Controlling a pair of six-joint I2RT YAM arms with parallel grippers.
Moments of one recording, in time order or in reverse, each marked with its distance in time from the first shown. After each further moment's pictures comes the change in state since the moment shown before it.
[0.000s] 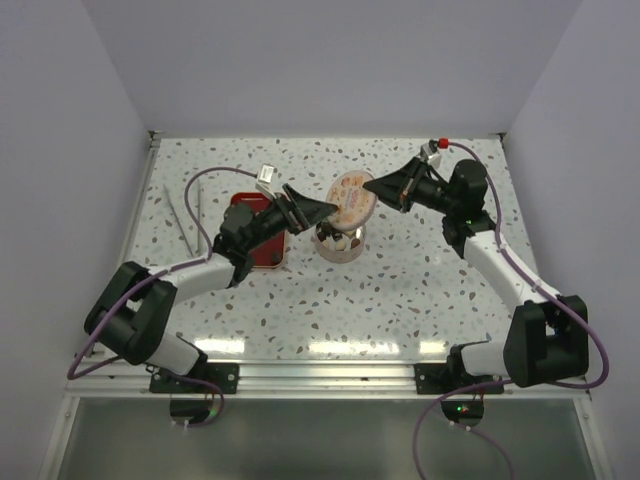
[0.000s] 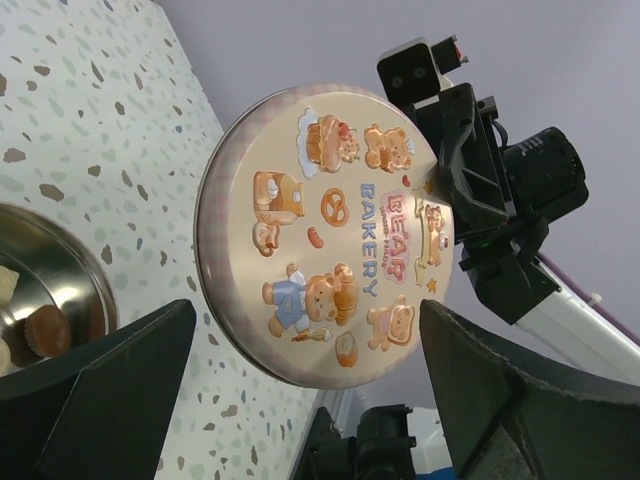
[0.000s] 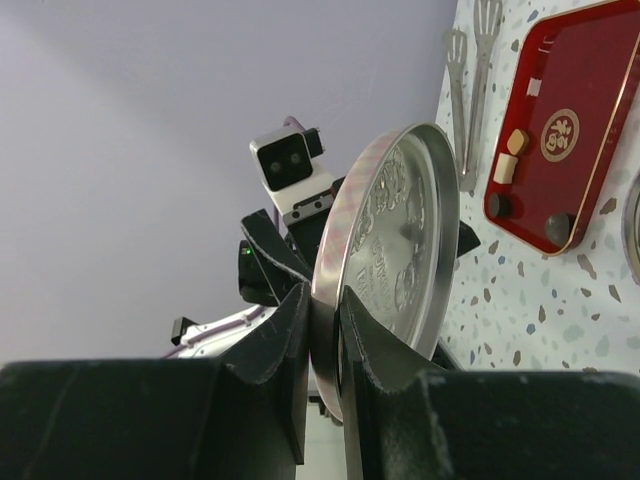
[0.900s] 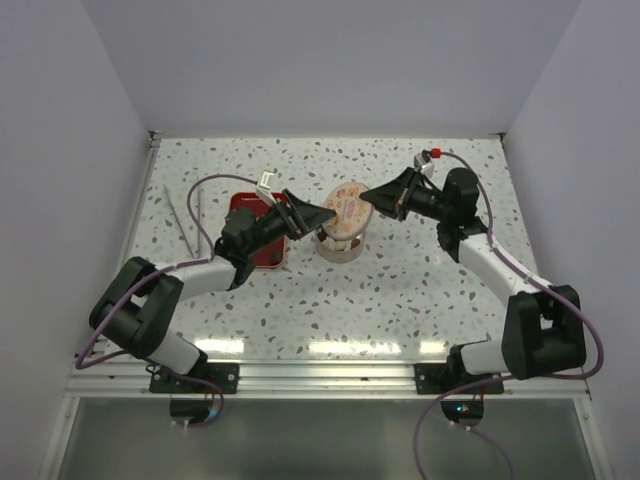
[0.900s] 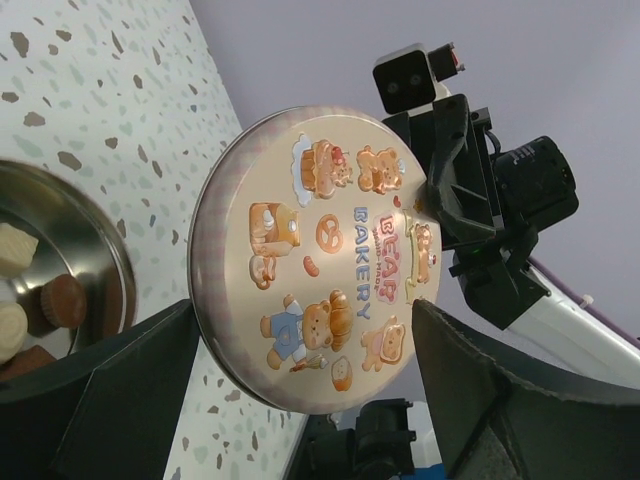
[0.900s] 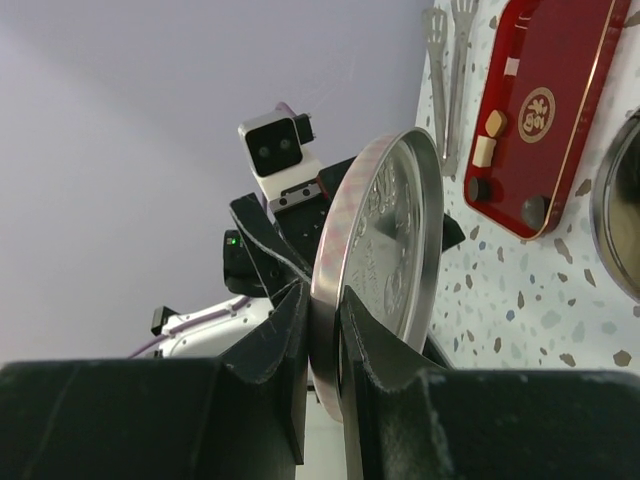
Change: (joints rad) left arm 0.002 0.040 -0.031 0.043 0.009 -0.042; right arm 0.015 0.033 -0.076 0.074 -0.008 -0.010
